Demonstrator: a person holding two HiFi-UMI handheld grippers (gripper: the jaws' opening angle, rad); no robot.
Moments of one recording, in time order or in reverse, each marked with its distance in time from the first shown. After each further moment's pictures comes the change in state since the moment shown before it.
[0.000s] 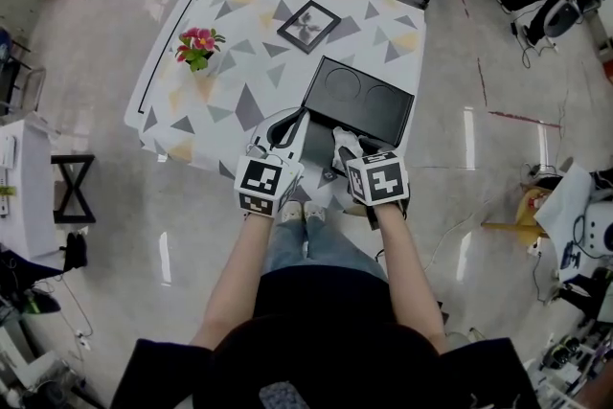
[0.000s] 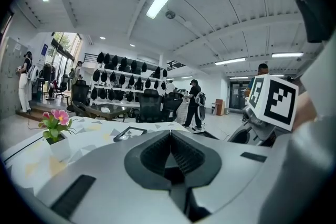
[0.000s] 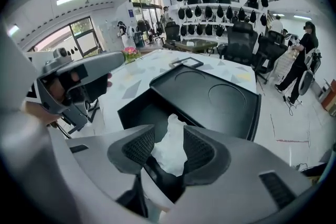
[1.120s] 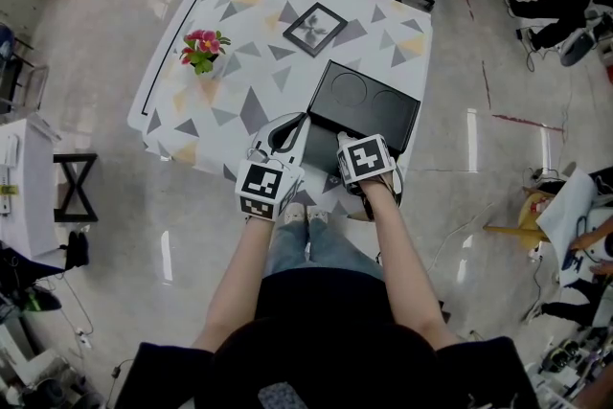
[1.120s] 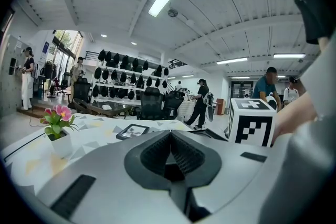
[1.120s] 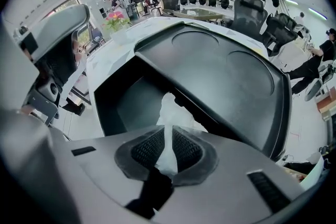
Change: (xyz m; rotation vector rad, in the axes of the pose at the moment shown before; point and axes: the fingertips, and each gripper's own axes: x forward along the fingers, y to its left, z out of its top) left arm 0.000 0.013 -0.010 -0.016 0.016 0.006; right arm 0.057 -0.007 -0.028 -0.014 0.293 -0.035
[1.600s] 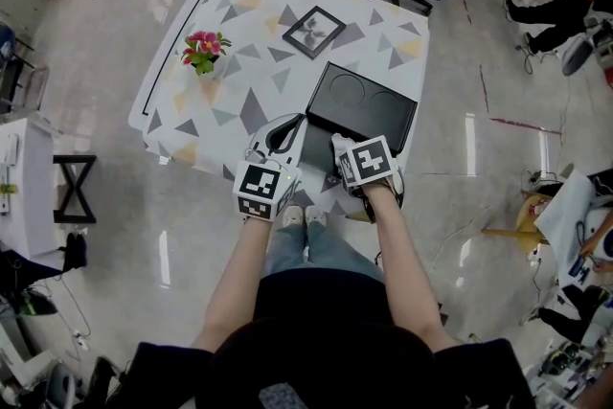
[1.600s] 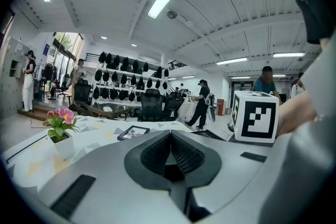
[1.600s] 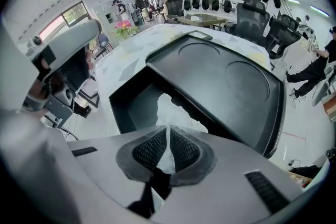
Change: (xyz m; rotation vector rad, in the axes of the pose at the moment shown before) left arm -0.007 -0.001 0.004 0.008 -0.013 0.010; right arm -0.022 0.010 0.006 -0.011 -0.054 0.060
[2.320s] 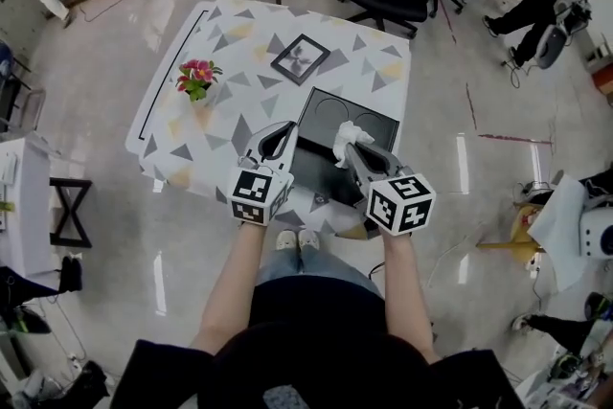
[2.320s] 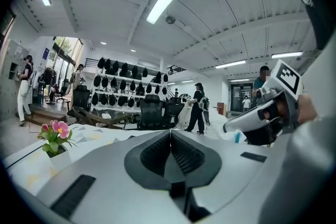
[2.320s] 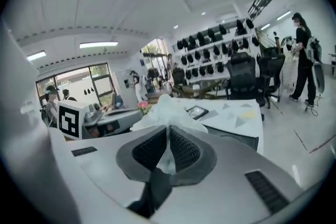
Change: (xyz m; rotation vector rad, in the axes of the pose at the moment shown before) left arm 0.014 0.003 0.030 0.014 -0.051 0.000; right arm -0.135 -0.001 0.066 0.059 -0.734 0.162
